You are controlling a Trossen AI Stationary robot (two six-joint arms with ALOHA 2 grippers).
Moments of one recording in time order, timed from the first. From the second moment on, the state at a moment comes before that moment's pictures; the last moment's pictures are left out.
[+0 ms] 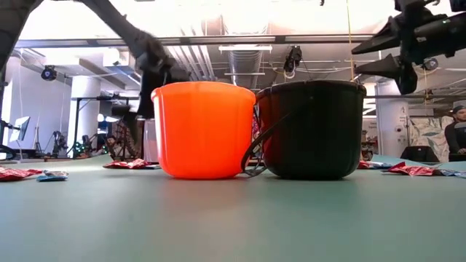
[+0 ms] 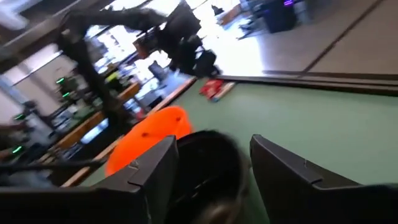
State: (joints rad) left arm 0.80 1.78 1.24 -0.84 -0.38 -0.95; right arm 0.05 0.34 0.27 -0.09 0.49 0.64
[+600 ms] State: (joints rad) left arm 0.84 1.78 0.92 -0.48 -0.41 -1.19; right arm 0.05 0.59 0.34 -0.08 0.61 0.69
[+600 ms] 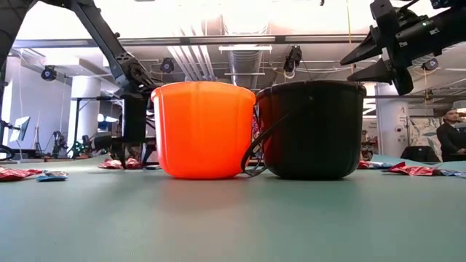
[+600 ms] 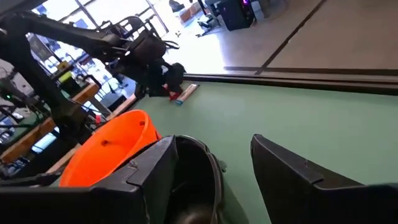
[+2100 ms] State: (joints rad) left arm 0.00 1.44 0.92 -0.29 -0.21 -0.76; right arm 0.07 0.84 0.65 -0.29 0.11 0.50
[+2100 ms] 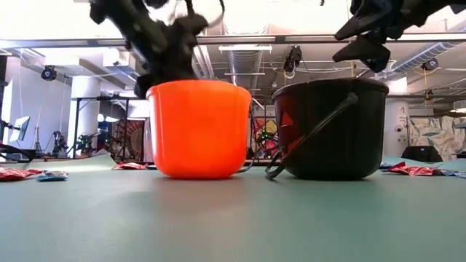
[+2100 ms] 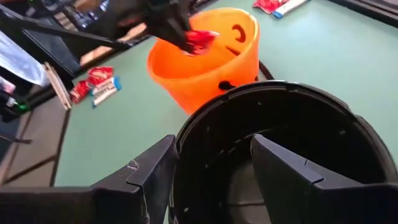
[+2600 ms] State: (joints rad) left arm 0.04 1.50 1.16 -0.65 -0.22 -0.63; right arm 0.07 1.06 0.92 -0.39 0.27 0.34
